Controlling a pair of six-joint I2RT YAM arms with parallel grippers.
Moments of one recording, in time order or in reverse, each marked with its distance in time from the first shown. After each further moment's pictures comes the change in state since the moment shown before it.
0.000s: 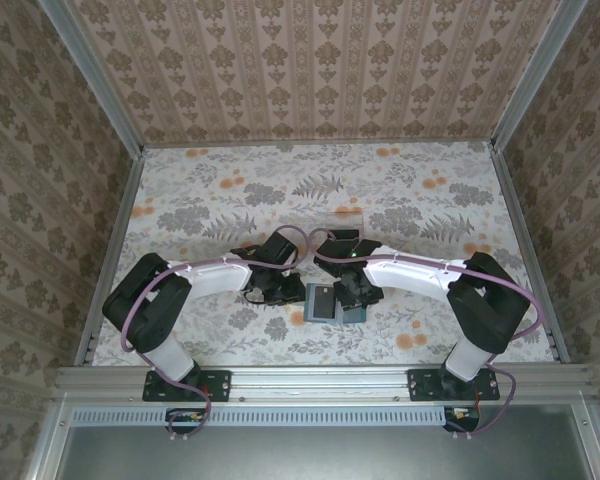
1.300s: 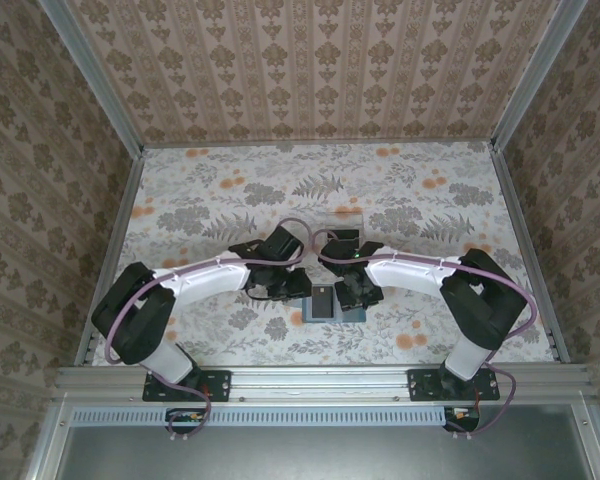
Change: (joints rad) left arm -0.056 -0.071 0.089 -0.098 -0.020 -0.023; right arm -0.043 0.014 -0.056 0.105 -0.061 -0.024
